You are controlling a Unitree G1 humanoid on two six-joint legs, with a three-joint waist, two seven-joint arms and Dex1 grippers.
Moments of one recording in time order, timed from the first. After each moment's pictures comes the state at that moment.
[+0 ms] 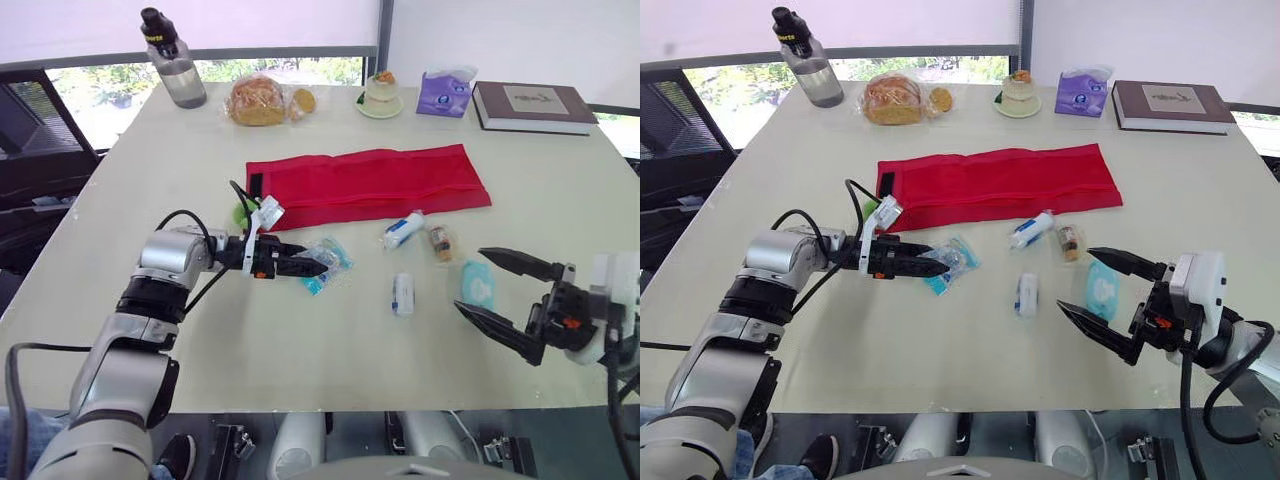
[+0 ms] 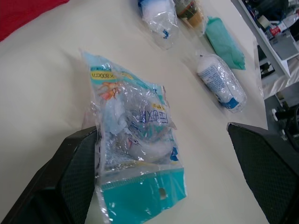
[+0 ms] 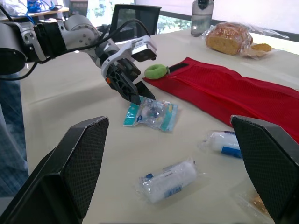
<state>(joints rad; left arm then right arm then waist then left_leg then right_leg) -0.71 0.68 -0.20 0.42 -0.45 0.87 -1.33 0.25 -0.74 -0.36 -0.77 0.84 0.42 0.77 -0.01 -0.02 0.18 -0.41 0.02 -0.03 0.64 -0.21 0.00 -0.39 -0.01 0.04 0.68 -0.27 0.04</state>
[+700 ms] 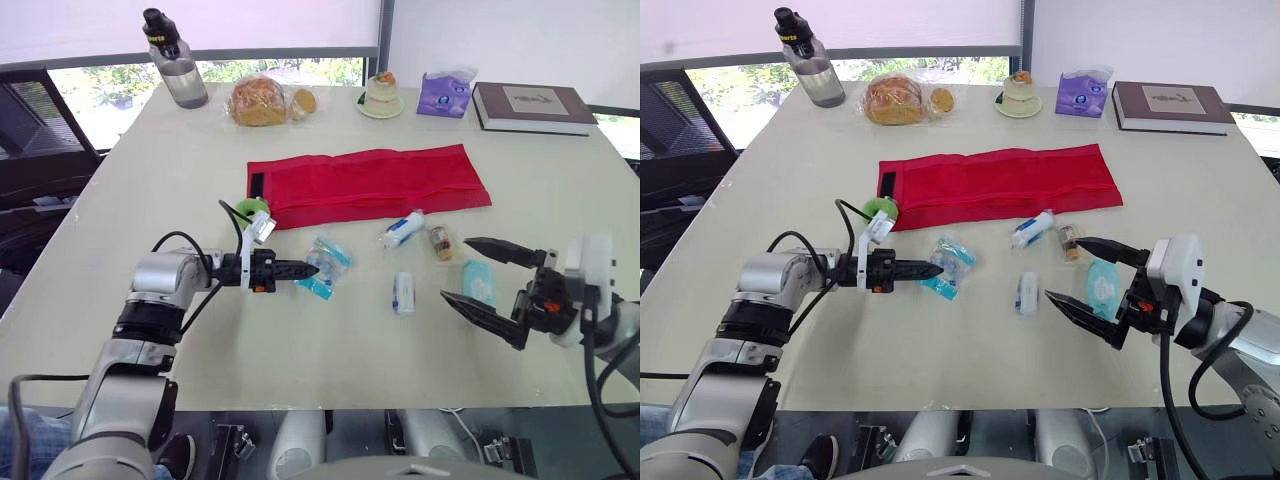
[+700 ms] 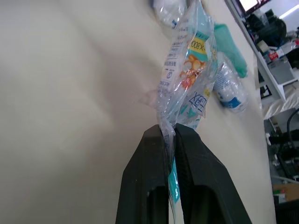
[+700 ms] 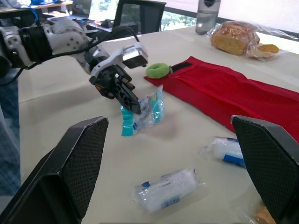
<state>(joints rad) -0.58 0.65 -0.05 0.29 -0.53 0.99 -1.21 0.11 -0.74 -0.27 -0.74 0.82 0.48 0.71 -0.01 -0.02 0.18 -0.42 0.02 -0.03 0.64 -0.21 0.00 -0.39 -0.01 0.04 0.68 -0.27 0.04</state>
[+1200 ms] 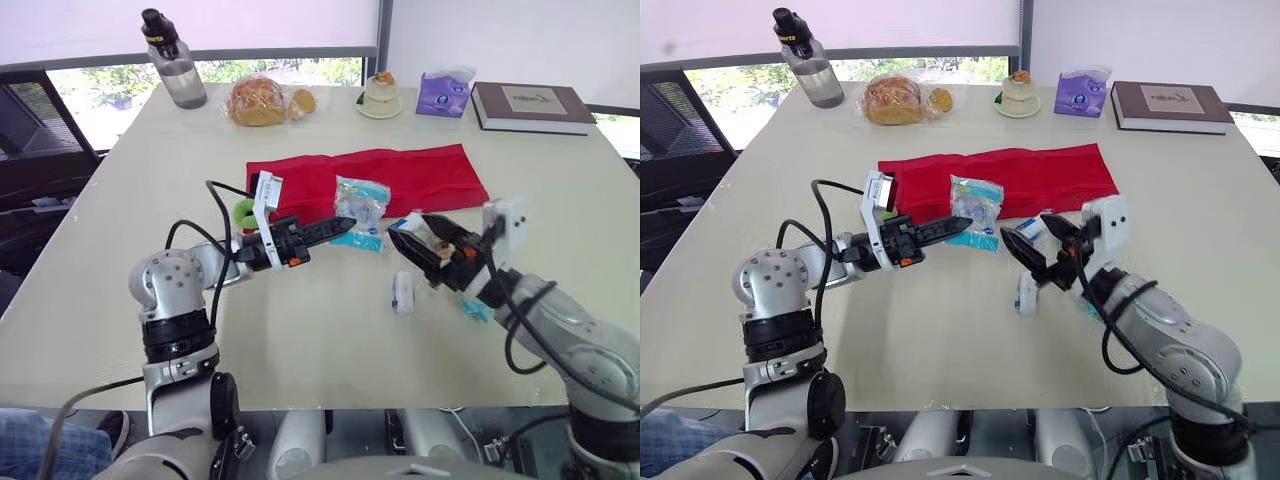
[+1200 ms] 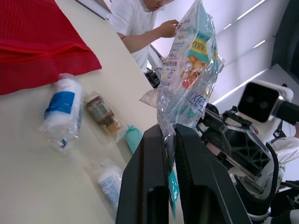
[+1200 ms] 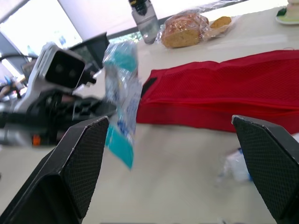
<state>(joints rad) -0.58 0.28 0.41 -0.12 -0.96 1.46 -0.64 -0.23 -0.34 -0.05 -0.67 1.07 0.85 0.00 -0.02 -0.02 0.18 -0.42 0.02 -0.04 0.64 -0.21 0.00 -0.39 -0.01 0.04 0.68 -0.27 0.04</state>
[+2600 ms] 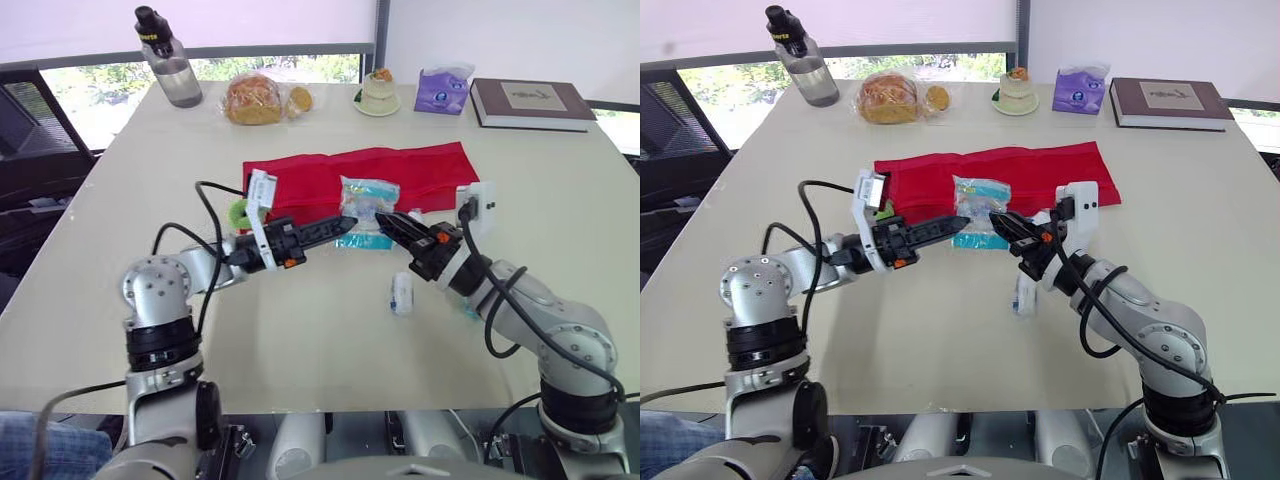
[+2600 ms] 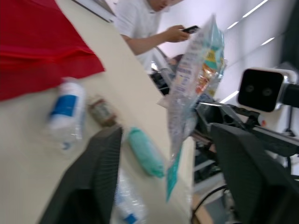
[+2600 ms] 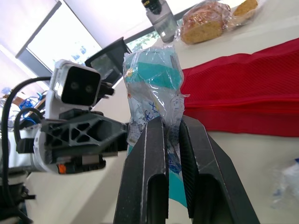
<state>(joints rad) -0.52 0.46 0.33 -0.13 -1.10 1.30 -0.57 -0.31 -0.30 -0.01 -0.62 1.18 0.89 -0.11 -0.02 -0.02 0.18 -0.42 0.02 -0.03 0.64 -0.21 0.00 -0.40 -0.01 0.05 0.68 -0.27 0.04</state>
